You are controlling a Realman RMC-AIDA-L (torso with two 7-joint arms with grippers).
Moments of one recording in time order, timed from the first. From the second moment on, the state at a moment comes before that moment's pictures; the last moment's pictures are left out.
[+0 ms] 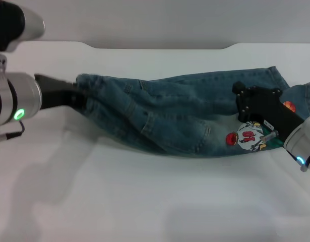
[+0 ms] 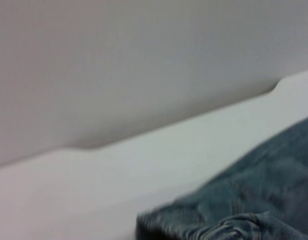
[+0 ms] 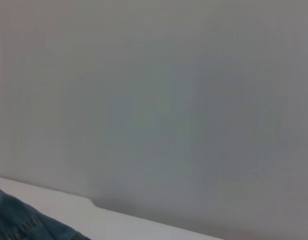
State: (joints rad) left arm -0.14 -2.06 -1.43 -1.86 2.76 -1.06 0.13; right arm 0.61 2.09 -0.80 0.10 2.11 1.17 -2.80
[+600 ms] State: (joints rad) left arm -0.13 -2.06 -1.43 -2.00 2.64 -1.04 0.21; right arm 0.69 2.09 -0.80 0.12 2.10 1.10 -2.77
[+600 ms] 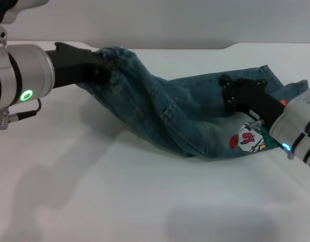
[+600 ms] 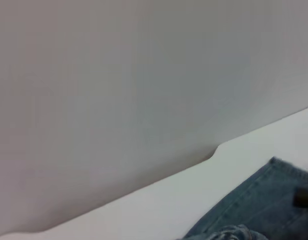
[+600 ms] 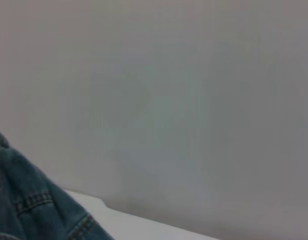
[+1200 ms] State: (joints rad) left arm -0.15 -2.06 -1.44 -2.00 2.62 -0.99 0.22; right arm 0.82 2.09 -0.67 0.25 1.91 1.01 -2.71
